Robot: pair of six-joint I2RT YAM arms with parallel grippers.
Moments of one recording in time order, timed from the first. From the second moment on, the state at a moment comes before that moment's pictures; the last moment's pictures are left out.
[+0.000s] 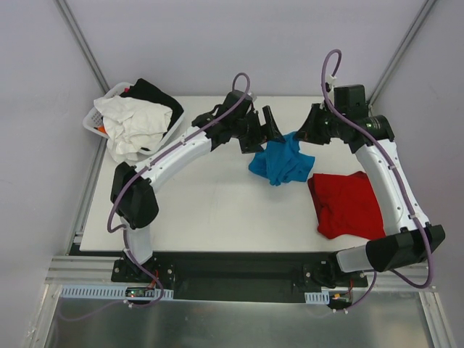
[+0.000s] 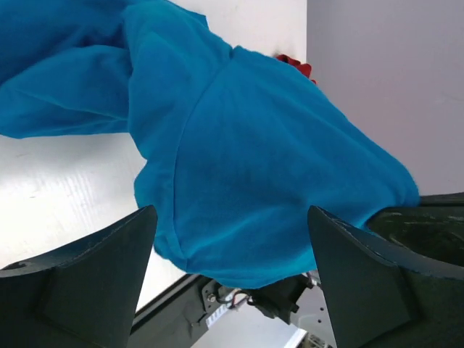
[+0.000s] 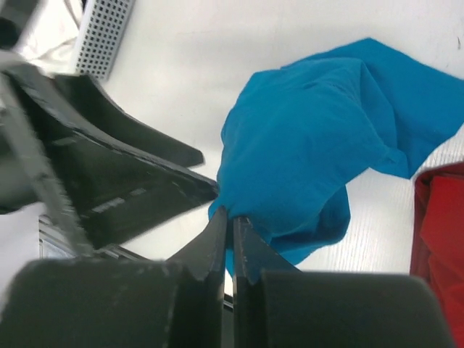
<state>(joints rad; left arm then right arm) -0.72 1.87 1.80 -0.57 0.29 -0.94 0.25 1.39 1.60 -0.95 -0.28 0.43</state>
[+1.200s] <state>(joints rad) -0.72 2.13 1.80 -0.67 0.13 -0.80 0.20 1.23 1.90 -1.12 -0.25 0.48</state>
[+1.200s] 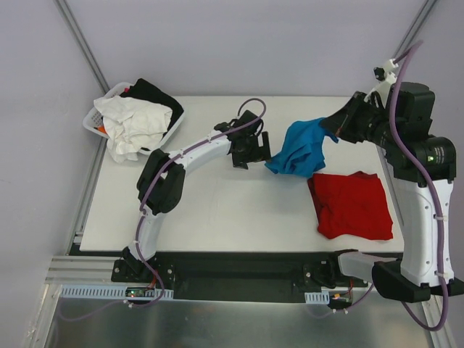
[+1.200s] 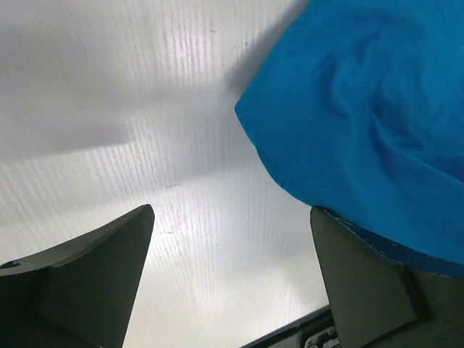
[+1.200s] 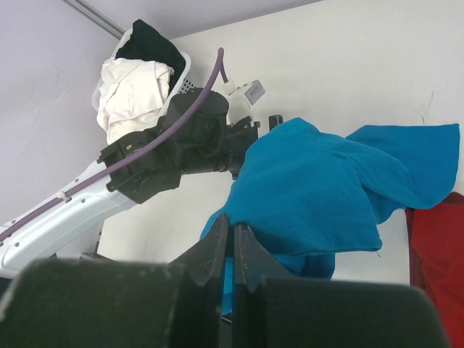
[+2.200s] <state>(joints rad) -0.70 2.11 1.54 -0.14 0.76 -1.35 0.19 1.15 1.87 -1.22 -0.21 0.44</state>
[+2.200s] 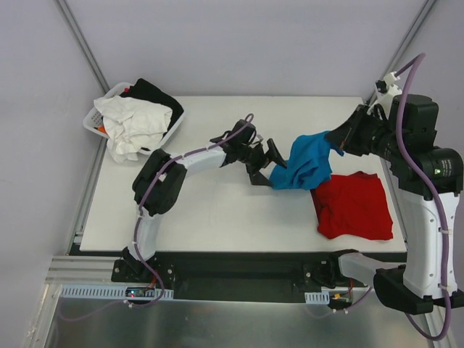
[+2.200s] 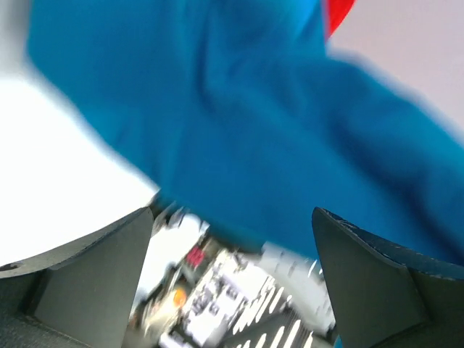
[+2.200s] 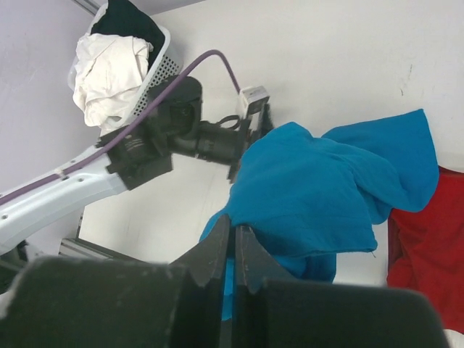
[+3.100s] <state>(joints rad) -0.66 2.04 1.63 -0.55 0.86 -1.12 0.19 1.32 2.03 -1.17 -0.24 0.44</state>
